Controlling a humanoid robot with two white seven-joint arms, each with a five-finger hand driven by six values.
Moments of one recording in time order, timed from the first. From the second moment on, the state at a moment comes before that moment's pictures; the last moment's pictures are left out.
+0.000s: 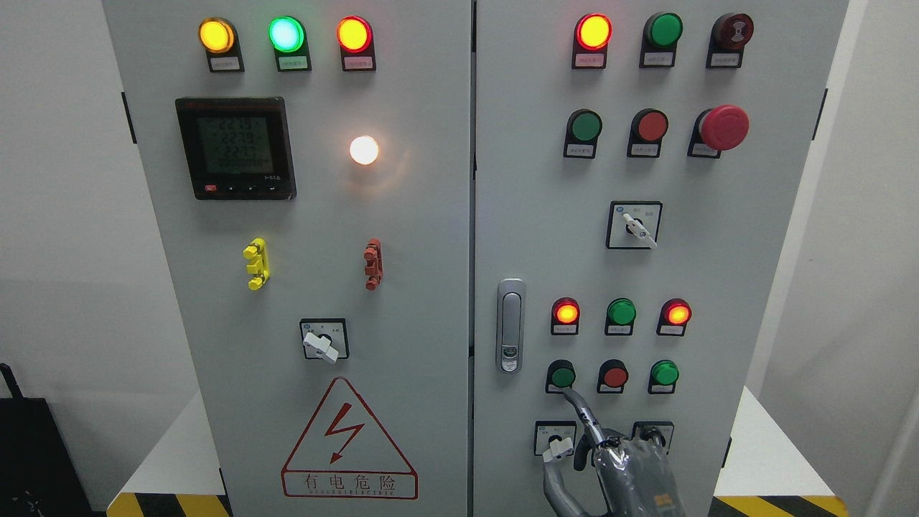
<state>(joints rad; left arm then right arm) 0.04 -0.10 -0.16 -0.06 0.12 -0.03 -0.02 -0.12 0.13 0.00 -1.76 1.06 -0.32 -0.04</state>
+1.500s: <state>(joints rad) 0.04 -0.10 -0.16 -0.06 0.12 -0.03 -0.02 0.07 0.12 0.09 -1.91 0.20 -0.25 0.12</state>
